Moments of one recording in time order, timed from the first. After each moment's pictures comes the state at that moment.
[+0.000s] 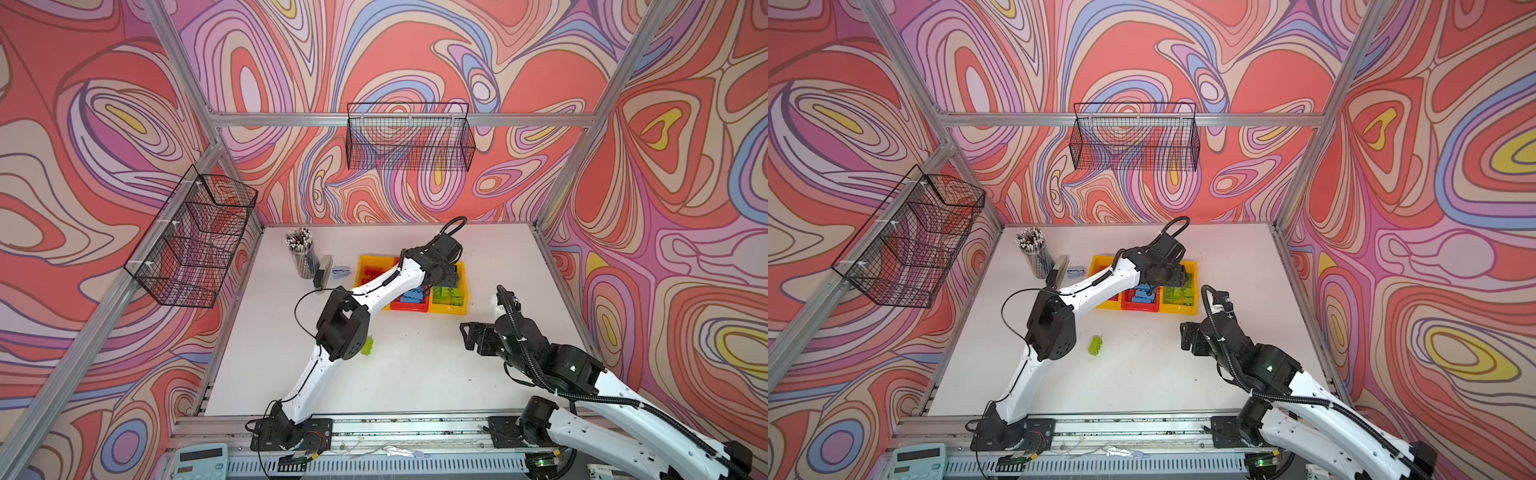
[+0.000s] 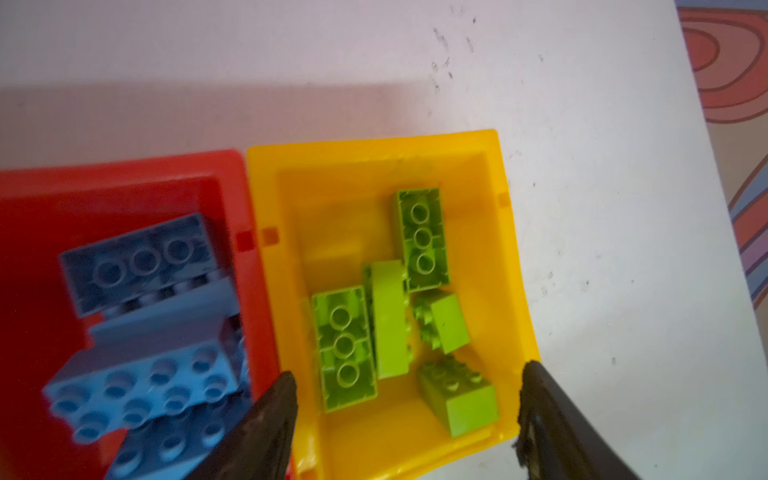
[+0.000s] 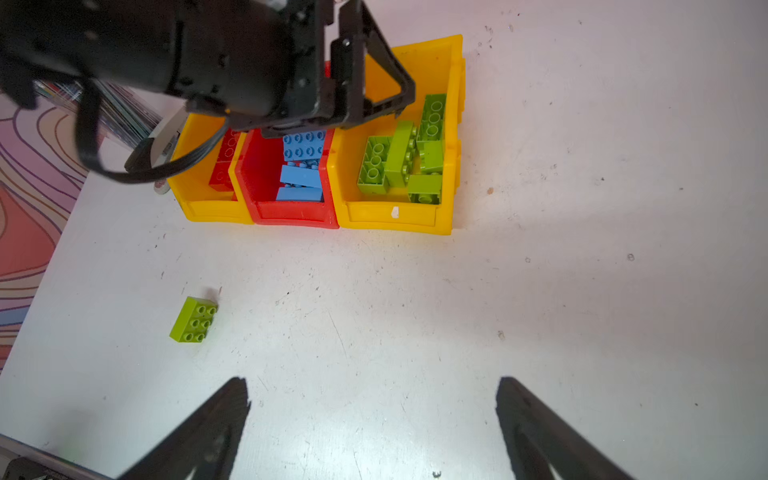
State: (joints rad) left arm -0.82 2.23 2.03 -0.76 -0.09 -0.63; right arm 0.80 0.72 0.74 -0.76 0.34 0.72
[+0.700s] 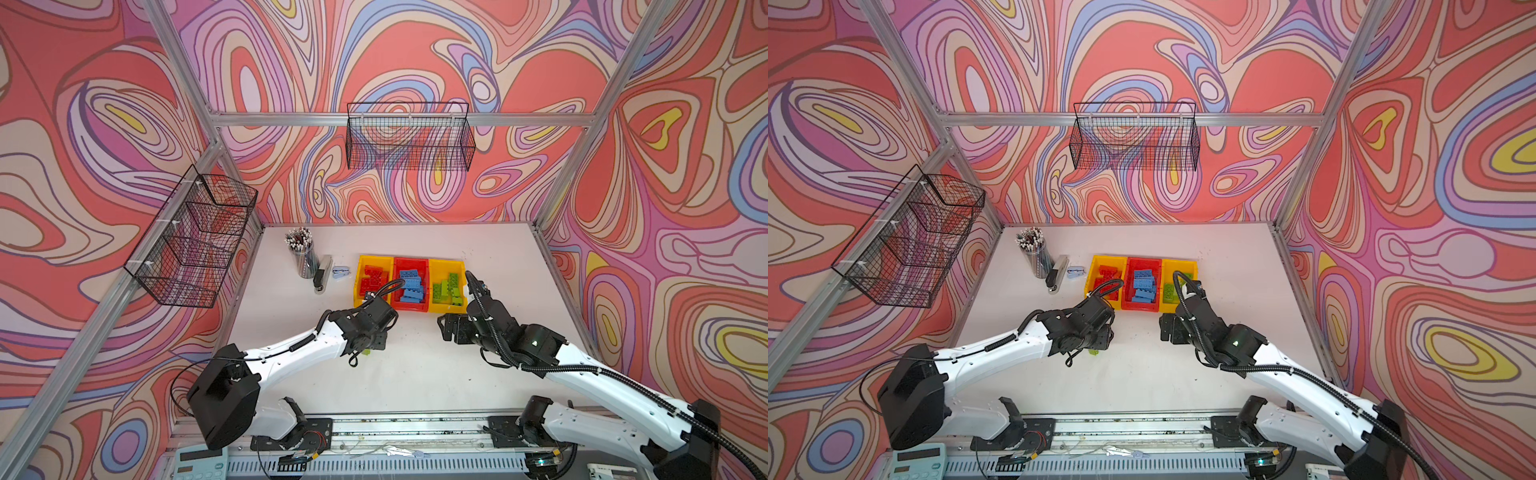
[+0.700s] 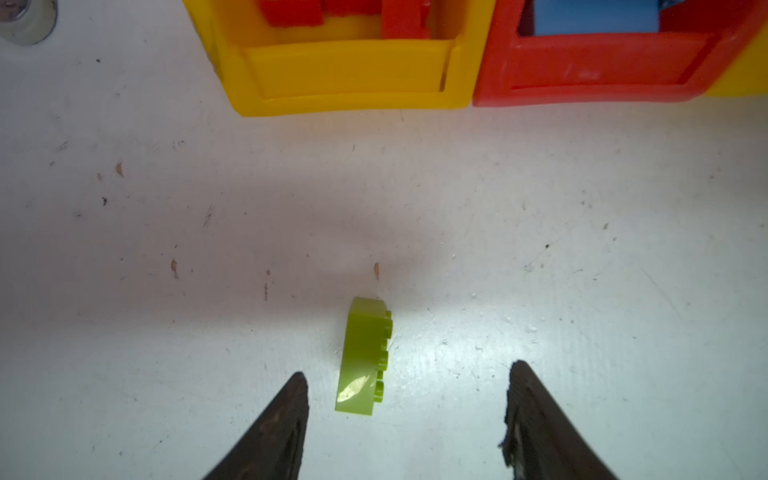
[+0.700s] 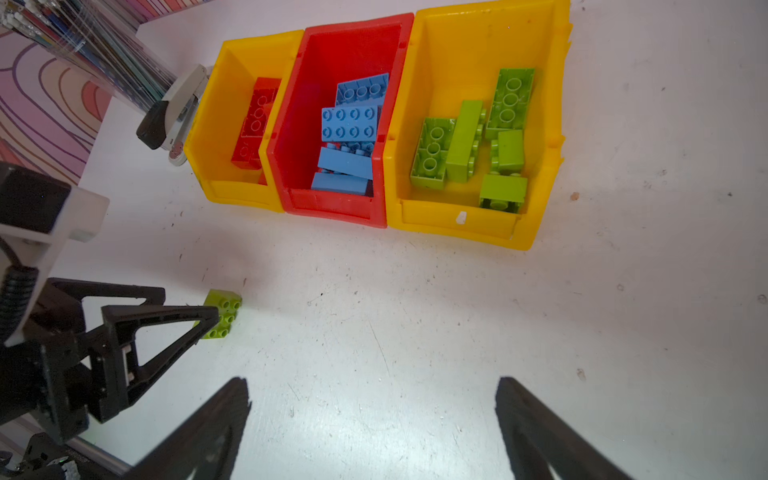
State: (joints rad) left arm -0.84 1.38 0.86 -0.68 -0.28 -0.70; right arm 0.81 0.99 0.82 -0.61 0.23 0.69
